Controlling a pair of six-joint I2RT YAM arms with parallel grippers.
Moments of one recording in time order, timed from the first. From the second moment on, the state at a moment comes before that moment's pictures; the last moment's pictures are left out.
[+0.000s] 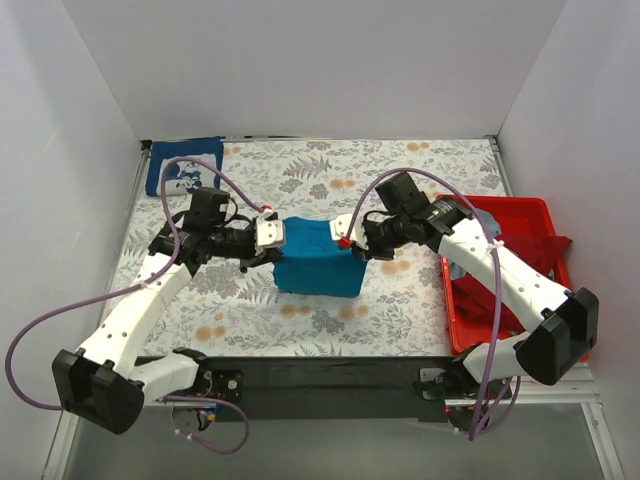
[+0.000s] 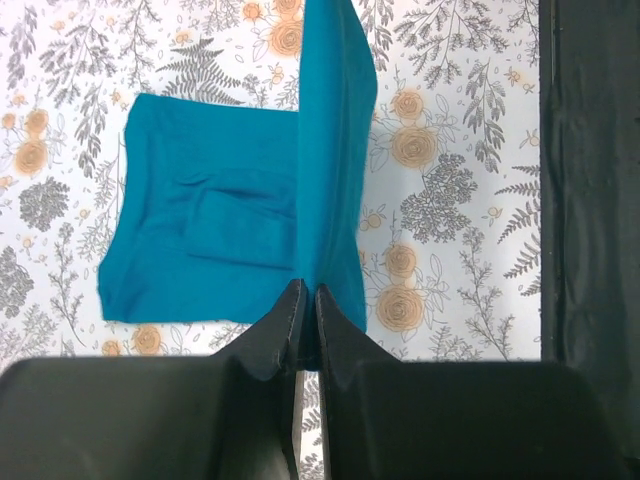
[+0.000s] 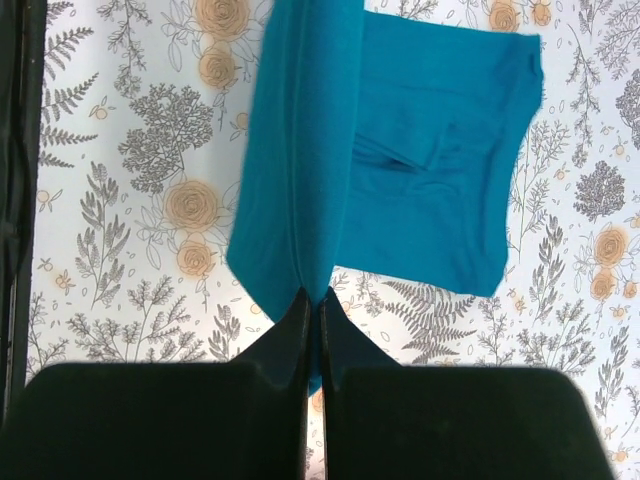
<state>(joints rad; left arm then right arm) -0.36 1.13 1.05 -0.74 0.84 0.88 0.67 1.36 1.28 -0.90 -0.54 -1.00</state>
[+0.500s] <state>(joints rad) -0.28 1.51 1.21 -0.69 0.83 0.89 0.58 1.71 1.51 -0.96 -0.55 -1.09</state>
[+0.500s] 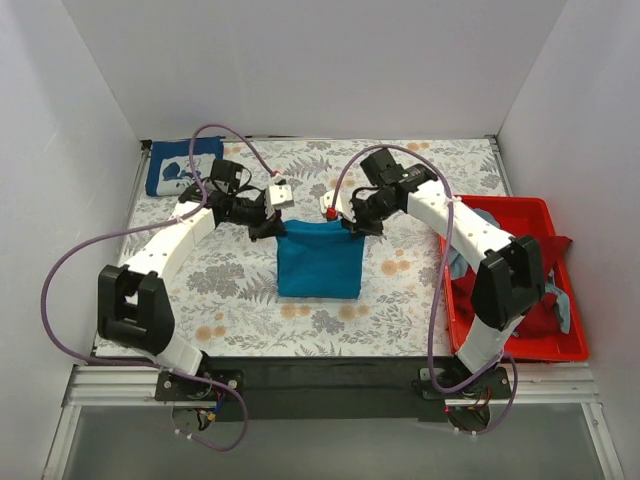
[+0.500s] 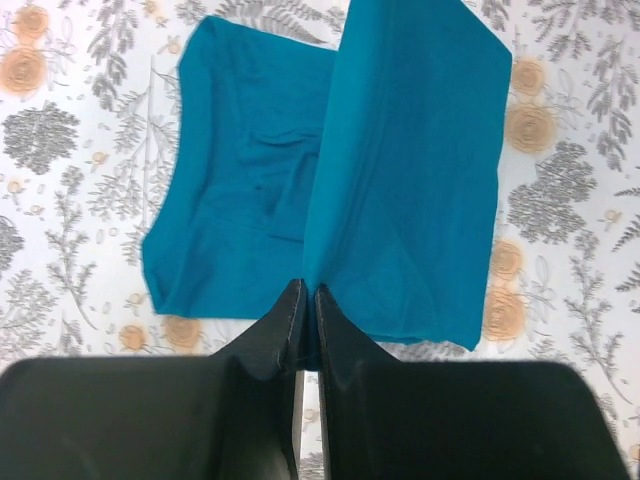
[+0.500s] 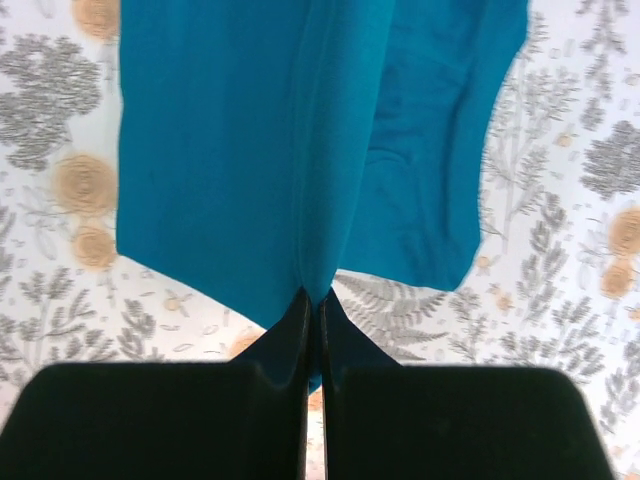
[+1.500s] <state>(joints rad) -0.17 2.11 1.49 -0.36 0.78 0.65 0.45 2.29 2.00 -0.92 -0.49 -1.02</state>
